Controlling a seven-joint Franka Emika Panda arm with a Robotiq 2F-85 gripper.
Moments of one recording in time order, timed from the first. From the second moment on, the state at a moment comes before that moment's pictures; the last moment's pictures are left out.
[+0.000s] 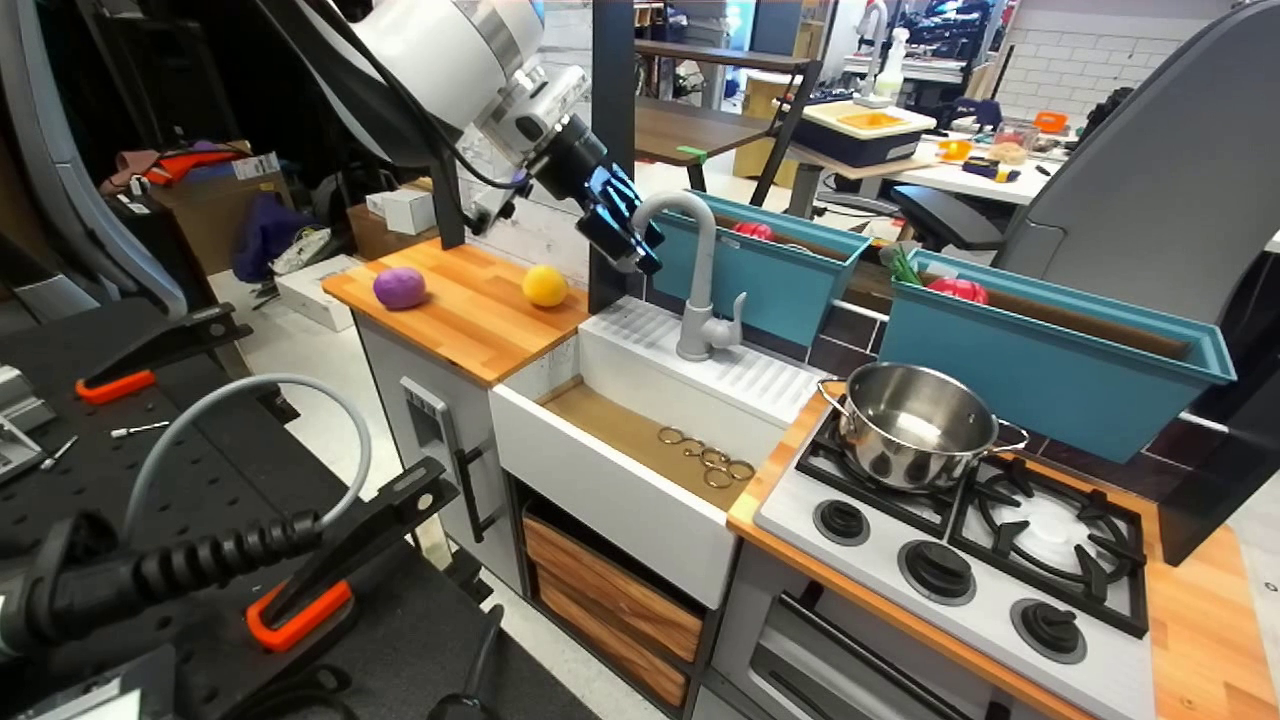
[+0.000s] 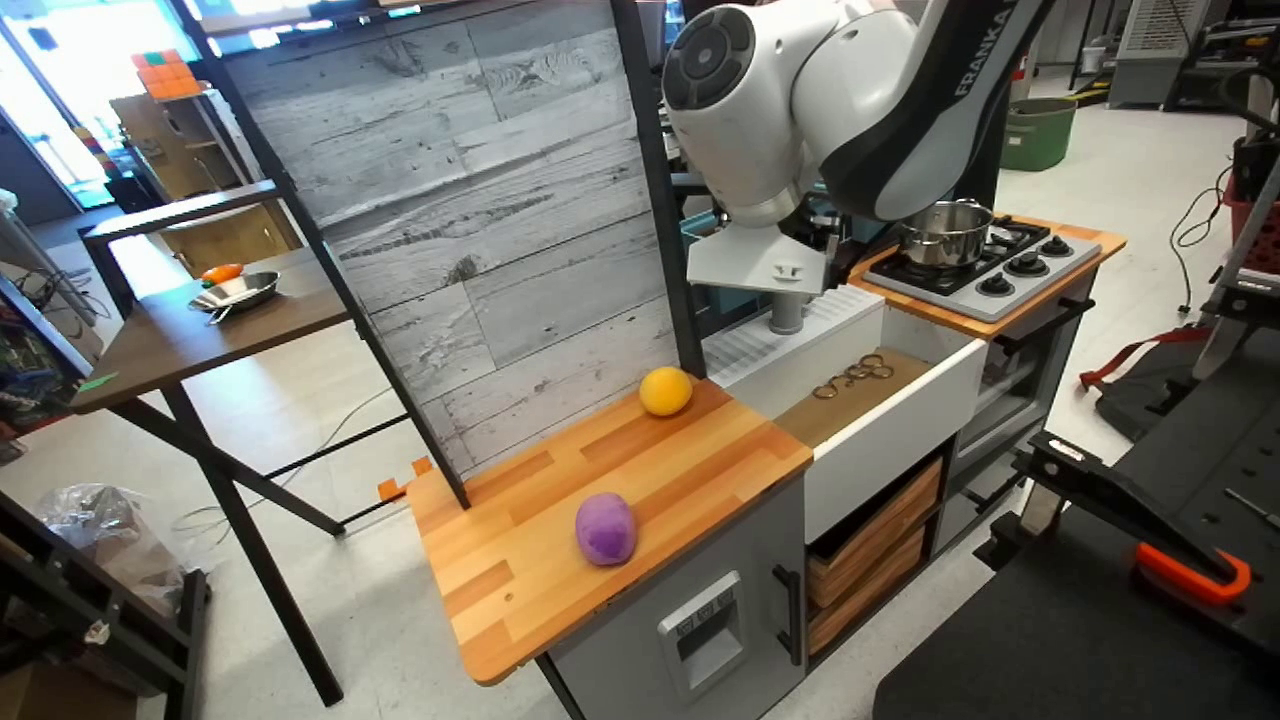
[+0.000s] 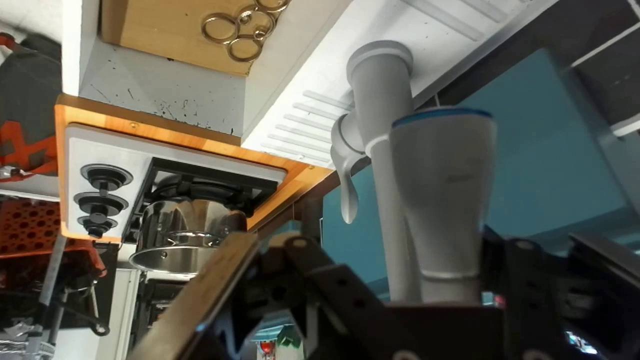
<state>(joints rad) 0.46 0.98 -0.40 -1.62 -1.02 2.67 2.17</state>
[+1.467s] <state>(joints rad) 0.04 0.84 -0.12 -1.75 -1.02 2.79 1.36</state>
